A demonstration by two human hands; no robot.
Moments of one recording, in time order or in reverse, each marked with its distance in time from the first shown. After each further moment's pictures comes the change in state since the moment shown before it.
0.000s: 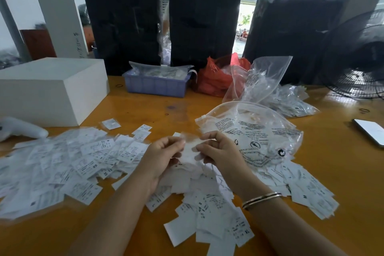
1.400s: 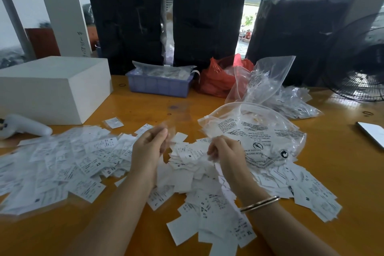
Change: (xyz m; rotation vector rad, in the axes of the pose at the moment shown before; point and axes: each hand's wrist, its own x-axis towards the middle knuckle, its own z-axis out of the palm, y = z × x) left_hand 0.006 0.003 -0.010 -0.266 0.323 0.126; right_hand 0.000 0.007 0.004 -0.320 0.217 -0.131
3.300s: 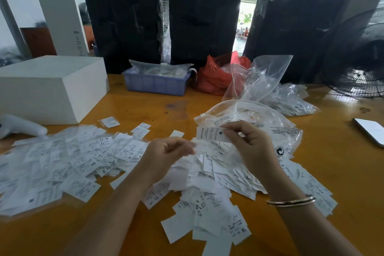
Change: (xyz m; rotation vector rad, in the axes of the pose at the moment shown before) left_hand -0.017 0.002 0.003 0.513 -0.597 0.359; right_hand -0.004 -0.016 -0.056 -0.175 0.014 -0.388
